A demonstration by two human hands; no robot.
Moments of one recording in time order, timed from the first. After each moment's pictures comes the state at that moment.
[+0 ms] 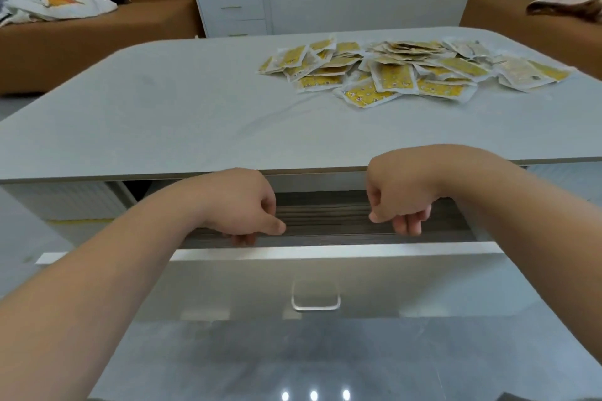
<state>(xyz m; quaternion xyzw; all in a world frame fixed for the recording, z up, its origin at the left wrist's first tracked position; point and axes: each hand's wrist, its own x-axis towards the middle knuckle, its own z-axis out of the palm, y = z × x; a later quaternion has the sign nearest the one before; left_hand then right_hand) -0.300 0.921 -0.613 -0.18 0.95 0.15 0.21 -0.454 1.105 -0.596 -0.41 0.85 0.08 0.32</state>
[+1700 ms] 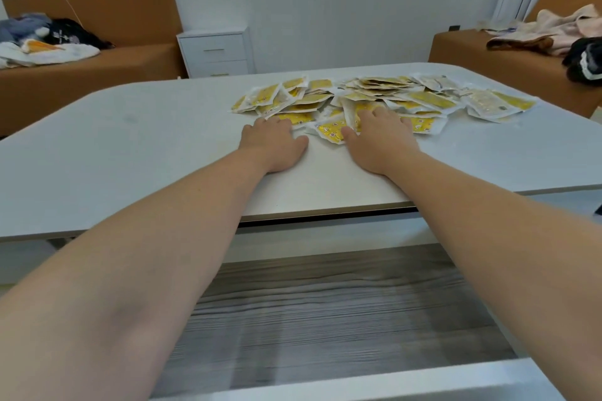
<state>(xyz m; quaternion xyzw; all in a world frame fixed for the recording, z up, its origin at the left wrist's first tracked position) -0.515 0.872 -0.643 -0.24 0.97 -0.02 -0.09 -0.613 1.056 -0.648 -0.30 0.94 -0.11 -0.13</state>
